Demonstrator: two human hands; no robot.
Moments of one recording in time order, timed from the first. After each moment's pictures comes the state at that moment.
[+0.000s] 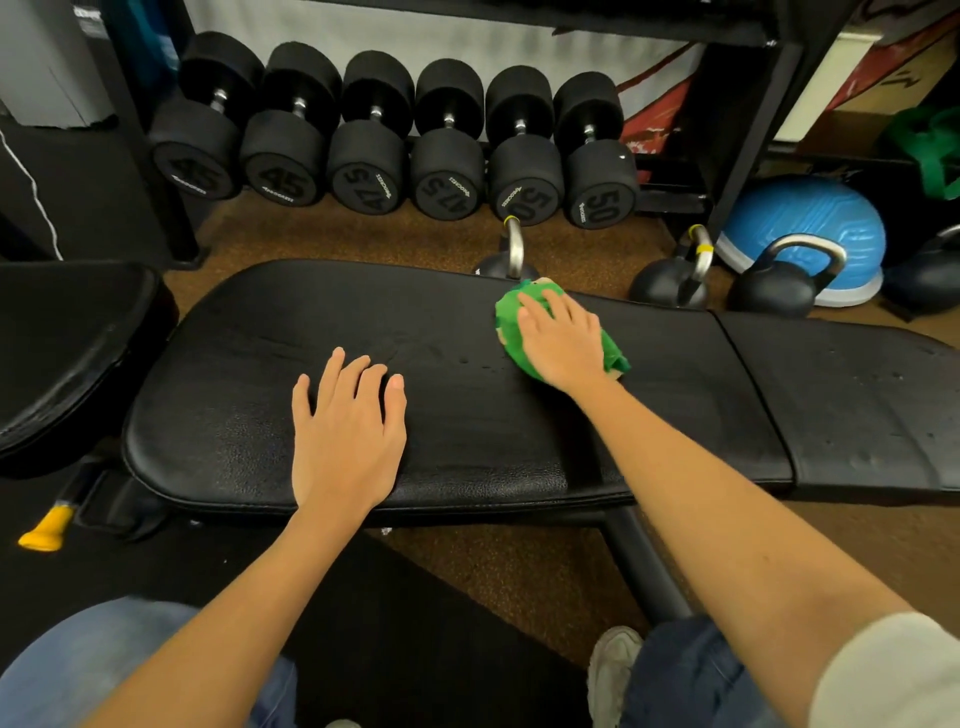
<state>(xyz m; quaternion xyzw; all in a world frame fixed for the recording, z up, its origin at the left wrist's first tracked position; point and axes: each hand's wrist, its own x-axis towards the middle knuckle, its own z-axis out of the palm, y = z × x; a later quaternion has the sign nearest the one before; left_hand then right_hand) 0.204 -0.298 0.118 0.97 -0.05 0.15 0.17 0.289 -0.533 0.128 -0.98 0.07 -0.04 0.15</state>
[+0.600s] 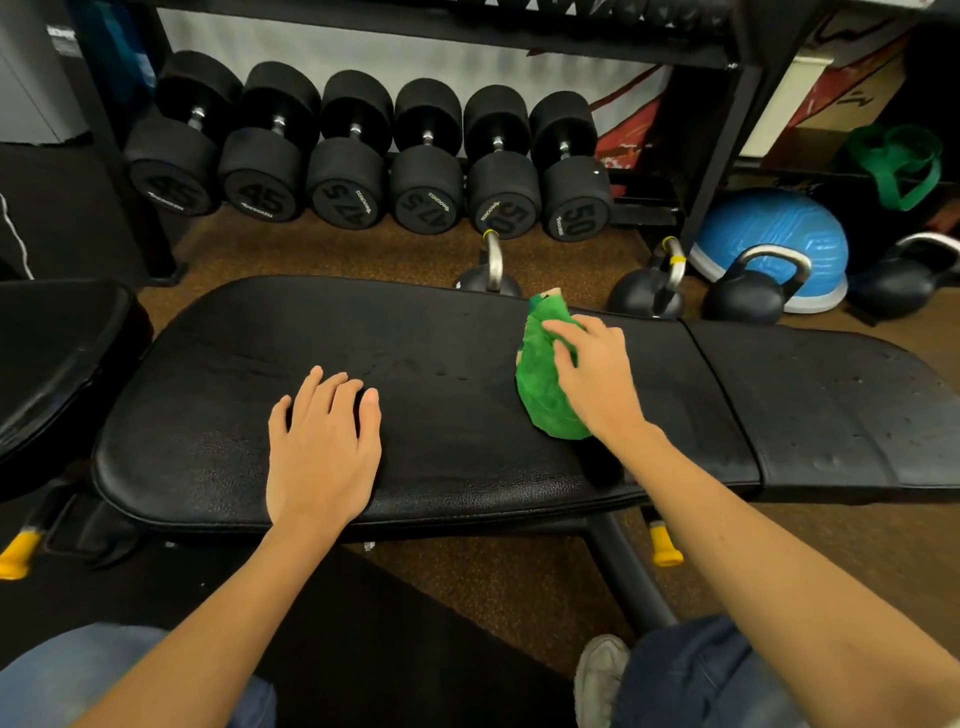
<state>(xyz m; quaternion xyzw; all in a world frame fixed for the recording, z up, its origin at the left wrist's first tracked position) 0.204 -0.297 0.119 0.97 -0.05 0.15 0.19 0.236 -0.576 0.138 -0.95 0.02 -0.21 0.23</state>
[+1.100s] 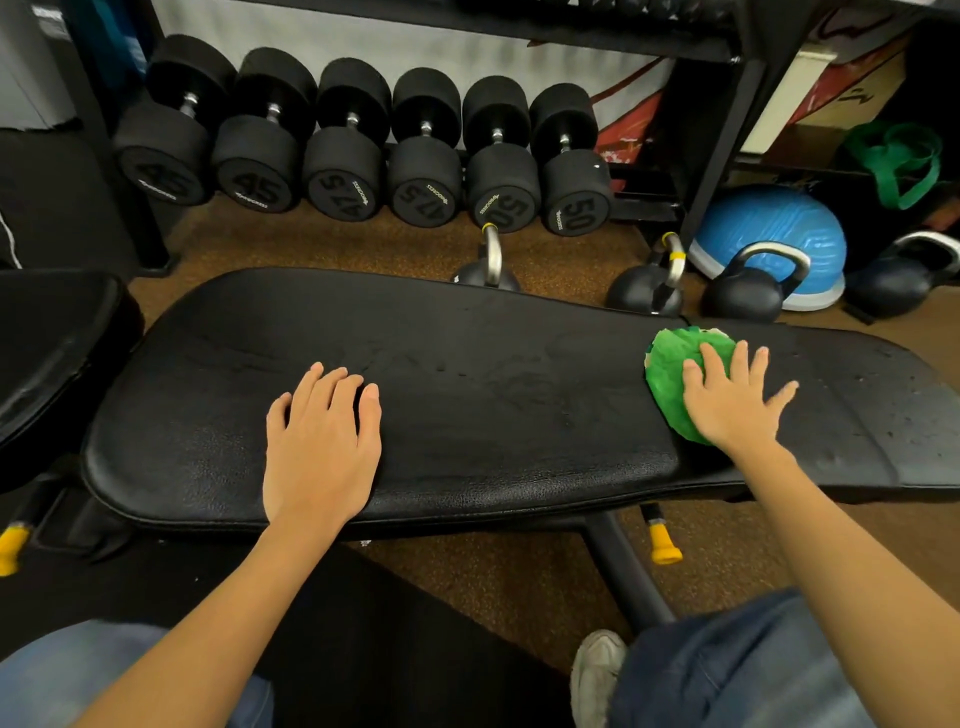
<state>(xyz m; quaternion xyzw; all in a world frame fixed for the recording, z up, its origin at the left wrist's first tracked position) 0.204 -0.298 0.118 0.97 -0.05 0.15 0.18 0.194 -0.695 0.130 -0.95 0.31 -0.01 0.09</state>
